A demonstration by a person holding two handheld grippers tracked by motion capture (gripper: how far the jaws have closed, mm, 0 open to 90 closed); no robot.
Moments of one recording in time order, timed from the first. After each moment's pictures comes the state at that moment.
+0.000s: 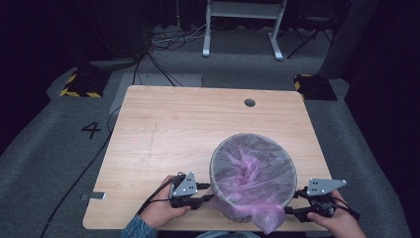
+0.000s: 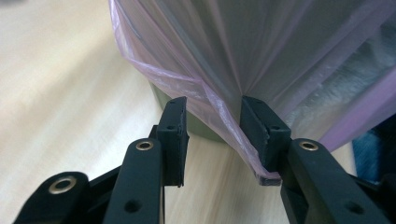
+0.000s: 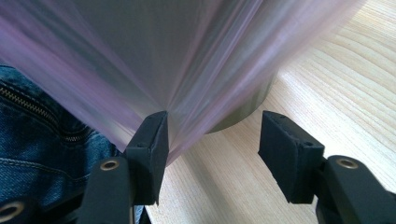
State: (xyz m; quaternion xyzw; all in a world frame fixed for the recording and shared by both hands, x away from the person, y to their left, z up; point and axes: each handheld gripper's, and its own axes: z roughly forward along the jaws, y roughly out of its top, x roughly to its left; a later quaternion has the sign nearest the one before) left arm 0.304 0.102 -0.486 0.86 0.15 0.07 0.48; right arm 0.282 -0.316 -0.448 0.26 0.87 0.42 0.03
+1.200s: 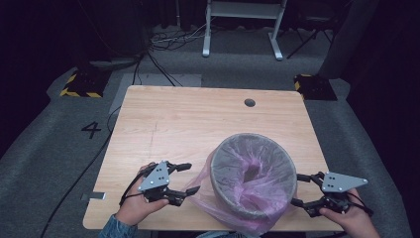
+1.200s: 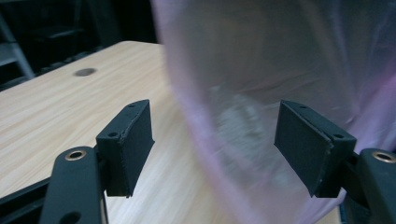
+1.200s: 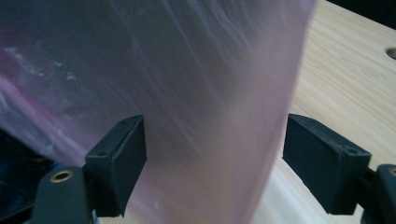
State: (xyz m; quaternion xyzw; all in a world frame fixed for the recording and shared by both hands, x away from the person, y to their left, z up) left arm 0.299 0.149 -0.433 0.79 0.14 0.12 0.58; right arm 0.289 -0.332 -0.418 0.20 0.85 0.47 0.13
